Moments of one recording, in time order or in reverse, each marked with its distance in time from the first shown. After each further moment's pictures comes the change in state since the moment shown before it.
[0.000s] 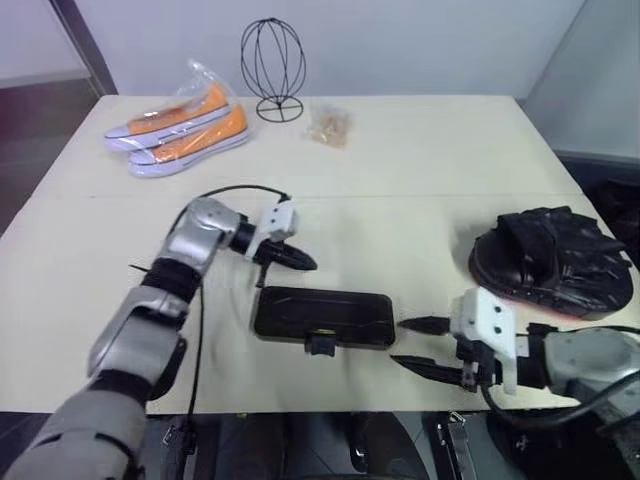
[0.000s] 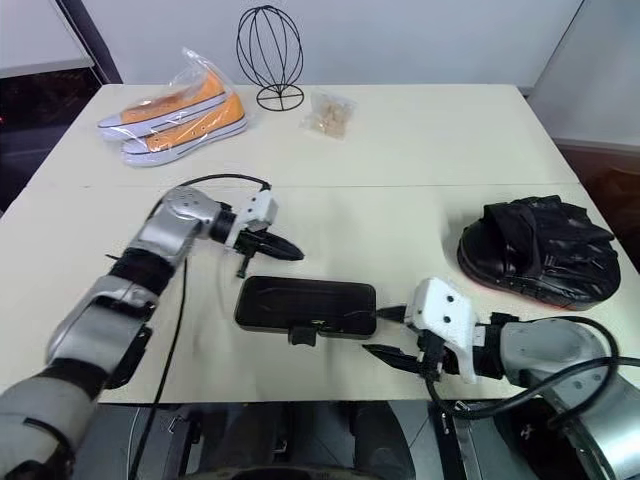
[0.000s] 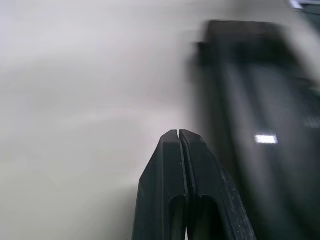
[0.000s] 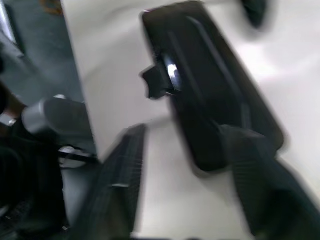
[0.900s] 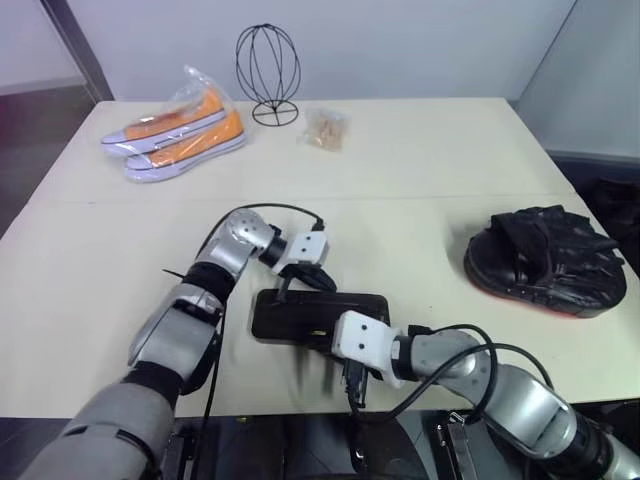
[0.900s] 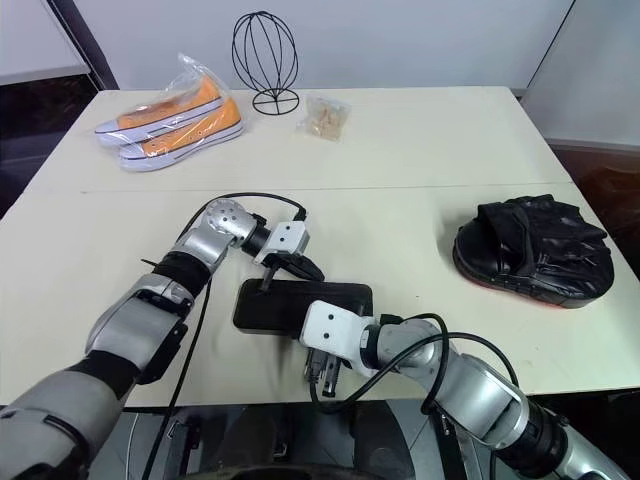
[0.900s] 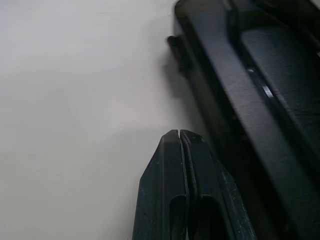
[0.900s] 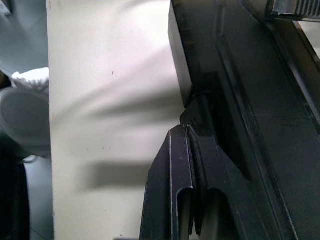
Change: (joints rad) left arm 0.018 -0.096 -0.019 0.057 0.160 -0.248 -0.083; right arm -0.355 0.126 0.746 0.207 -0.392 -0.029 -0.307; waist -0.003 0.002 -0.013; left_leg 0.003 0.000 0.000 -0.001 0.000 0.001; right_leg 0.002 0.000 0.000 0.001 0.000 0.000
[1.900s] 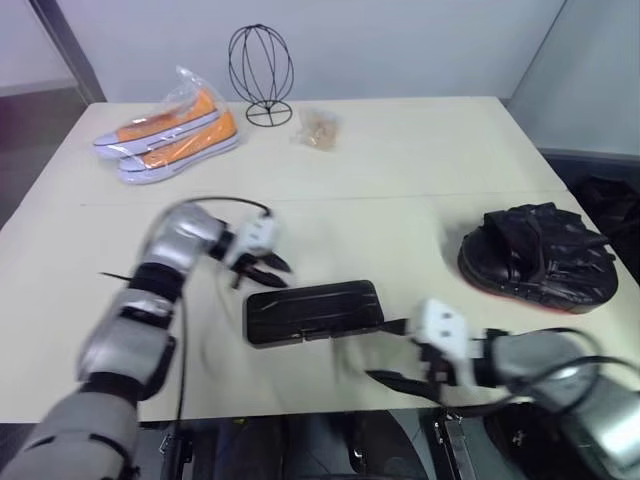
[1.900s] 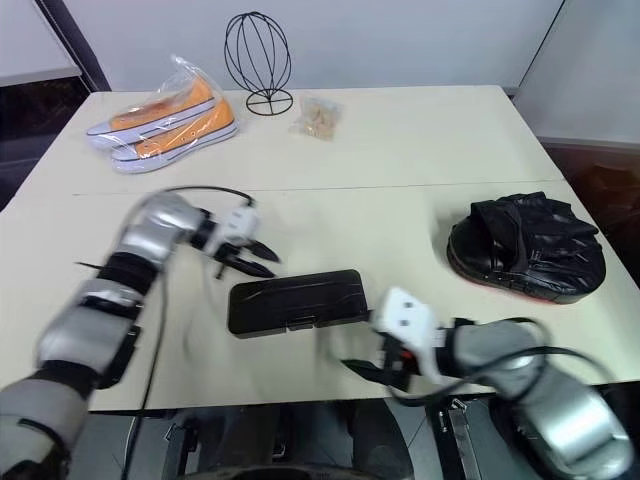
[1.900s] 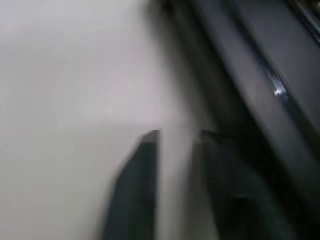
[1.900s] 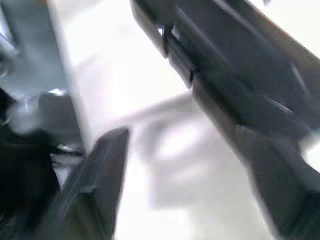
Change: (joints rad) left arm 0.061 0.368 0.115 -0.177 -0.131 0.270 -0.069; right arm 0.331 -0.187 -0.756 -0.116 0.378 0.061 0.388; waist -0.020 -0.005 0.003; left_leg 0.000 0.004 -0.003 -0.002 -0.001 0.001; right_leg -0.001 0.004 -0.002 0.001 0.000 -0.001
